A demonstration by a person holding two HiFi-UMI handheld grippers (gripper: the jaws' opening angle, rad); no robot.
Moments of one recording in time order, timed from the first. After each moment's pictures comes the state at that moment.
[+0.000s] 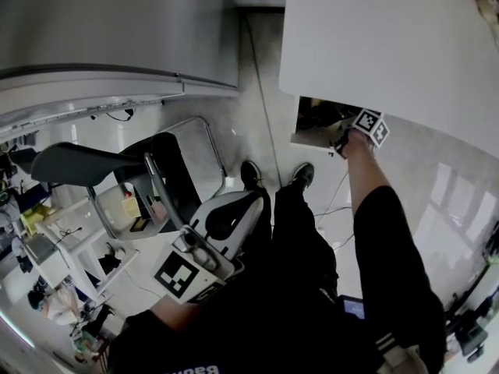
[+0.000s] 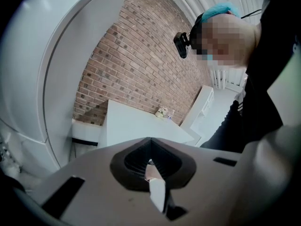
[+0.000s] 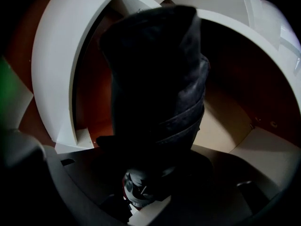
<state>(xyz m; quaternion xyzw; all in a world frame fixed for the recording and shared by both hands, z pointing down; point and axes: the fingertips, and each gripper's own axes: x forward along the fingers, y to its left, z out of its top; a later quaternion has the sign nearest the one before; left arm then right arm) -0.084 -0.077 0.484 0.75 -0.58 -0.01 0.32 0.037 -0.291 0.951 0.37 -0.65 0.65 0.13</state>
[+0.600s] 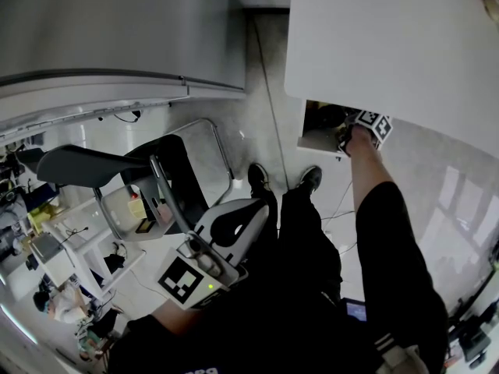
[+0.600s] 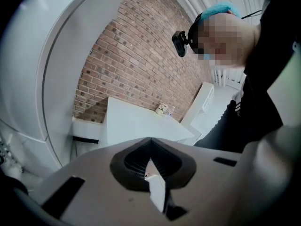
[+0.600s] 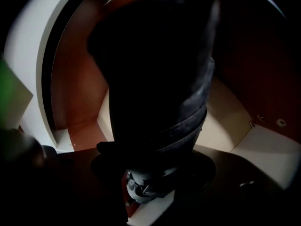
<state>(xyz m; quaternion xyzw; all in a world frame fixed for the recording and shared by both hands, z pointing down) -0.079 -0.072 0.497 0.75 -0.57 0.02 0.33 0.044 -0.293 1.000 0.41 -0.60 0.66 0.19</state>
